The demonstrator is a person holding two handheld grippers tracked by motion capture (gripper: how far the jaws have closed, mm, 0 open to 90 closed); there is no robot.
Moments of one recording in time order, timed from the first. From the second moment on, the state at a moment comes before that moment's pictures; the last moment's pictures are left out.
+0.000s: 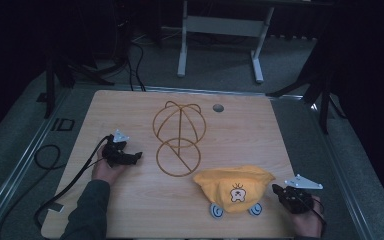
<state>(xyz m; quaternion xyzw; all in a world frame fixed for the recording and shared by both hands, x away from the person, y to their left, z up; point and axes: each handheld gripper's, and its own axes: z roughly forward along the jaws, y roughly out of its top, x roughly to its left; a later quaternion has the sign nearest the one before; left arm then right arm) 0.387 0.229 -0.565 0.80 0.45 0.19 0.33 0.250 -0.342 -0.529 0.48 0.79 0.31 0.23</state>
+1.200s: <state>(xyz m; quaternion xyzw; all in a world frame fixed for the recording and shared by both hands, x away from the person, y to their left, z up) 0.320 0.234 -0.564 0.80 0.46 0.19 0.33 0.252 -0.284 -0.531 0.41 0.81 0.36 0.21</state>
